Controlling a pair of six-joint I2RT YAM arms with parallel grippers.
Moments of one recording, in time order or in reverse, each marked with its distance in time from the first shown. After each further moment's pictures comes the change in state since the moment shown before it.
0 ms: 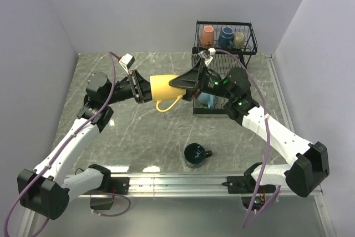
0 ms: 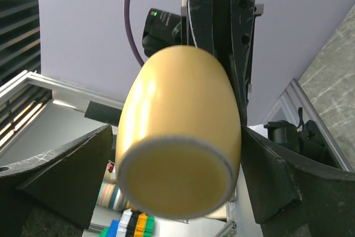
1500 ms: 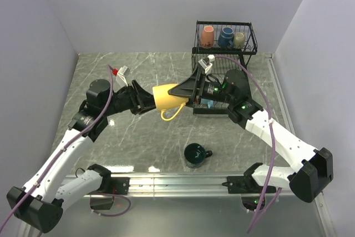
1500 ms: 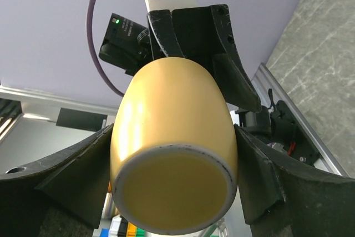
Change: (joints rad) left arm -0.058 -0.139 0.013 -0.473 -0.254 0.241; right arm 0.012 -0.055 -0.010 -0.237 0.037 -0.129
